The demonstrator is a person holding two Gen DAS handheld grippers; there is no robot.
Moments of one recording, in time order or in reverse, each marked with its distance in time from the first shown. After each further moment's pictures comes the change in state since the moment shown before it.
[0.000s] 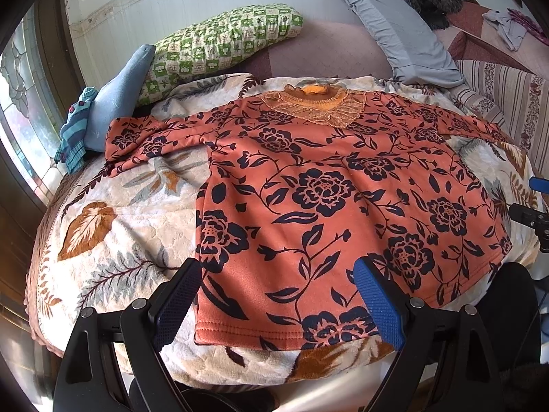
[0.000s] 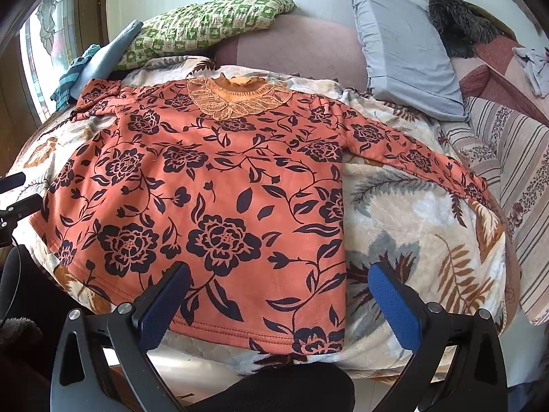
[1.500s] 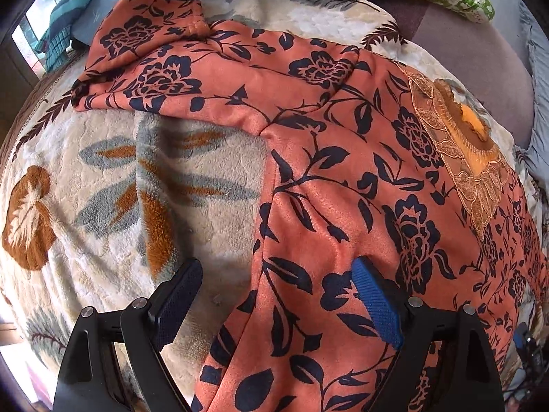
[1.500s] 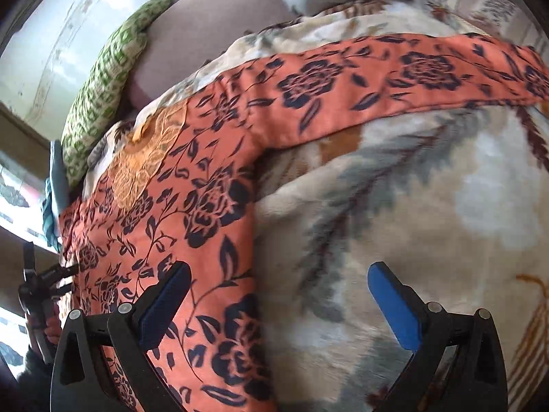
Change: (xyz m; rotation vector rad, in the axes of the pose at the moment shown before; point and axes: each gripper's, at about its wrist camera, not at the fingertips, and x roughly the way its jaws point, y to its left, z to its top) left arm 0.264 0.122 0.158 -0.533 0.383 0.043; right arm 0.195 -0.144 0.079 0.488 0.183 0.323
